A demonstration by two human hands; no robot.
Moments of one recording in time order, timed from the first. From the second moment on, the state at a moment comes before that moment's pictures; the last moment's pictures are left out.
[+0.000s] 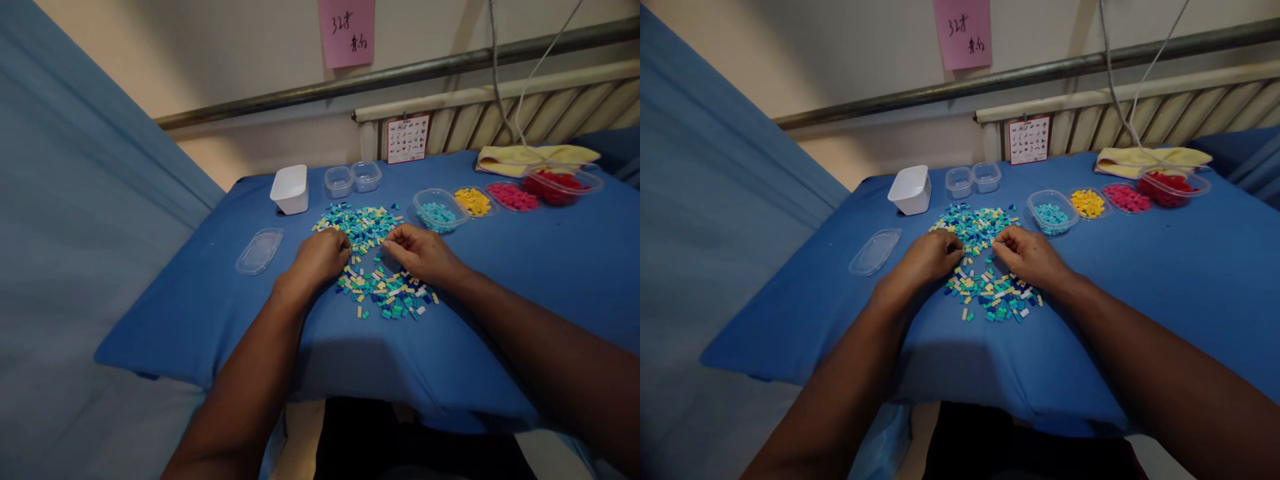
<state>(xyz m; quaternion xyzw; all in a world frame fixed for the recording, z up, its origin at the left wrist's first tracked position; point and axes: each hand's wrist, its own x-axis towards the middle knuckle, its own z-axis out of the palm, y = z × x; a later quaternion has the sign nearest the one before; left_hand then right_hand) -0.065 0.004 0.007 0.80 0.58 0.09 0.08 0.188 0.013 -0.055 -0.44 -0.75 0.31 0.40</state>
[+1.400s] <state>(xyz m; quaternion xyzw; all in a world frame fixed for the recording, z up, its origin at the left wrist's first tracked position) -0.017 -0.008 -0.013 0.57 0.47 0.46 0.49 0.187 -0.004 -0.028 -0.39 -0.81 0.13 0.40</state>
